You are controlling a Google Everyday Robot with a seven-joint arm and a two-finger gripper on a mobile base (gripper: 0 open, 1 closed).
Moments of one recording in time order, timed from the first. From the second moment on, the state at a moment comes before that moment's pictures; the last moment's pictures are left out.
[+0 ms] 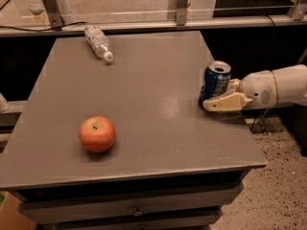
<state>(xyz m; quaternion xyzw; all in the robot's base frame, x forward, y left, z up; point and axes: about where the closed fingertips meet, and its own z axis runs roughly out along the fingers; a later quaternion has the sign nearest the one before) 0.542 -0.174 0.829 -0.44 0.72 0.38 0.38</state>
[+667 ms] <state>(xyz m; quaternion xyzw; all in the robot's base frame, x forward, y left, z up) 0.538 -0.151 0.862 -0.47 0.68 0.40 0.40</state>
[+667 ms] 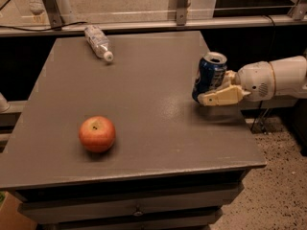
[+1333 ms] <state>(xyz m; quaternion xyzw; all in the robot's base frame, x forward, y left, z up) 0.565 -0.142 0.863 -0.48 0.66 0.41 0.40</state>
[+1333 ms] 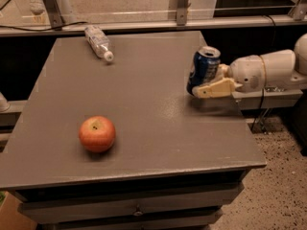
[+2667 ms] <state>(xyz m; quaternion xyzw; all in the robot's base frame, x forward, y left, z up) 0.710 0.043 0.876 -0.55 0.59 0.35 0.47</state>
